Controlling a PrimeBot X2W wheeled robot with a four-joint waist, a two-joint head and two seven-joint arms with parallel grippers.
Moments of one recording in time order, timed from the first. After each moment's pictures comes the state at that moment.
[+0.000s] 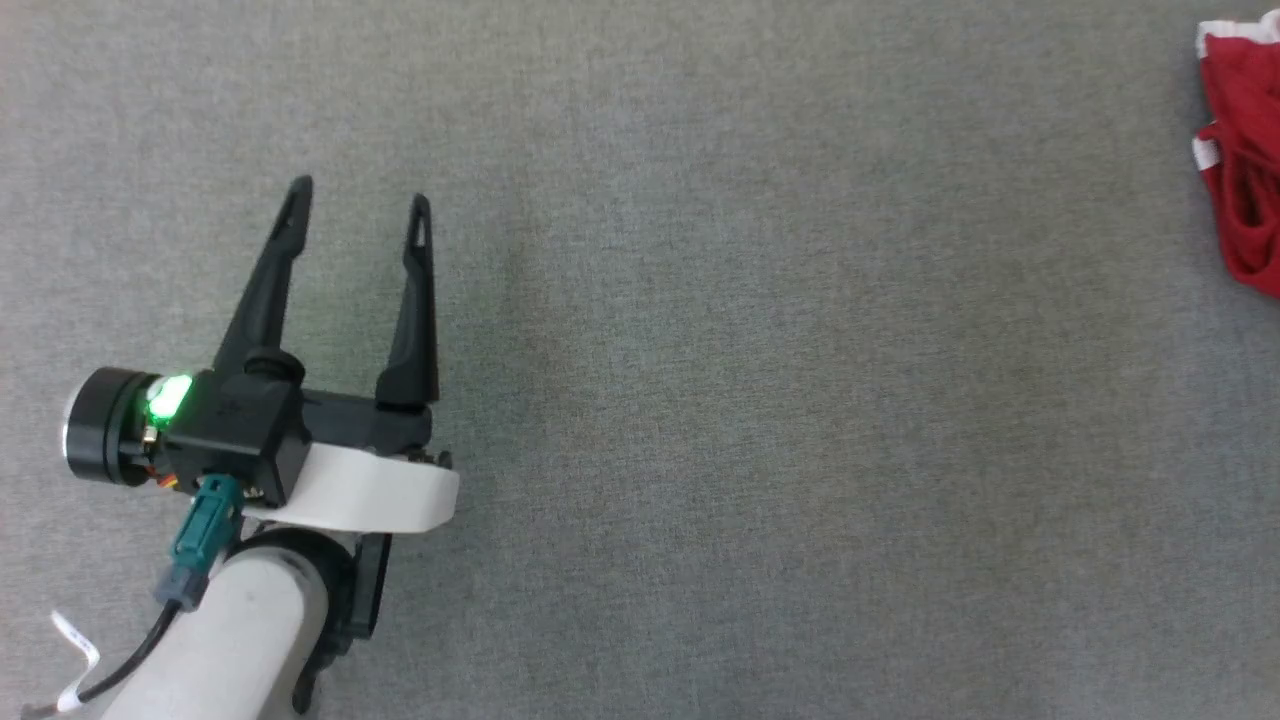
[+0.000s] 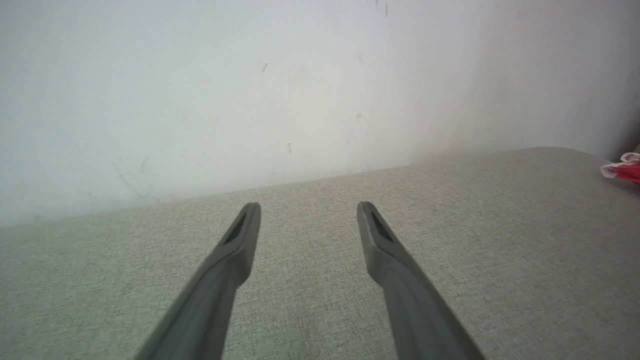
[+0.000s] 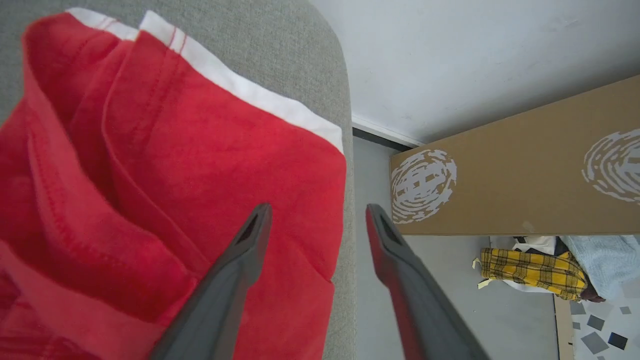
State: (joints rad) left arm -0.33 0.50 -0.43 -0.31 -0.29 0.40 -0.09; right arm -0.68 -0.66 0.02 0.50 0.14 0.13 0.34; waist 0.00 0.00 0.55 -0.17
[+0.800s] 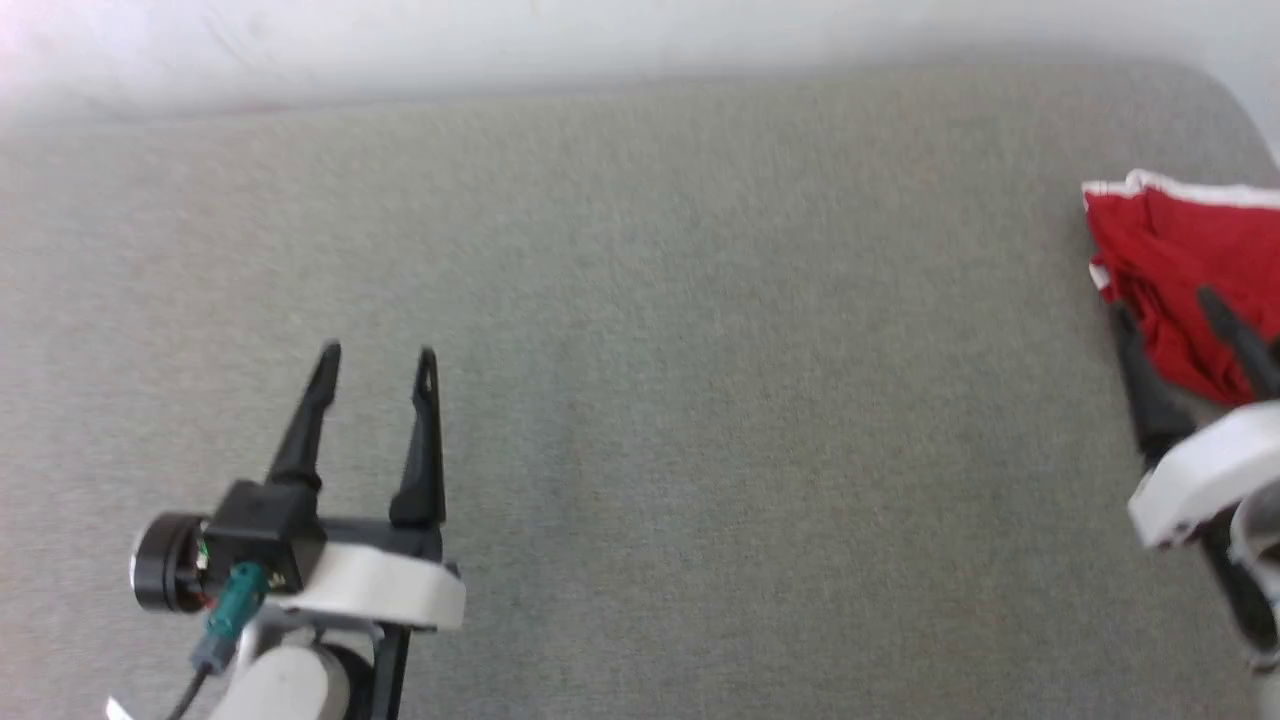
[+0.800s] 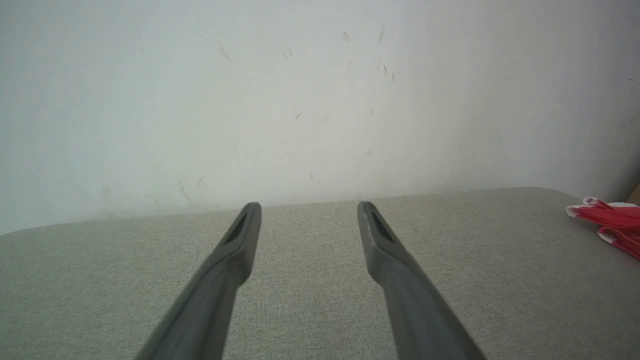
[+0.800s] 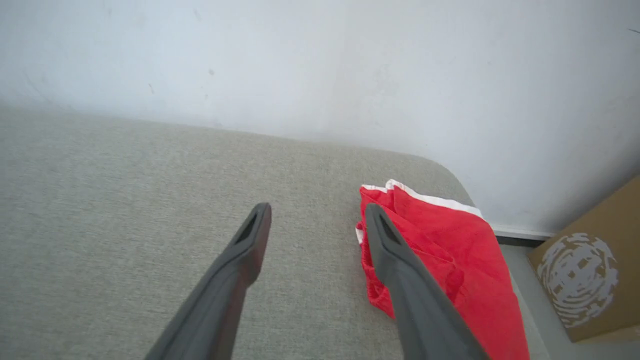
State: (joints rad) left arm -0.15 0.45 -0.43 -0.18 -0.42 0.39 -0.20; right arm -0.21 -0.30 -0.07 0.02 0.23 0.13 0.17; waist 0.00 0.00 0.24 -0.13
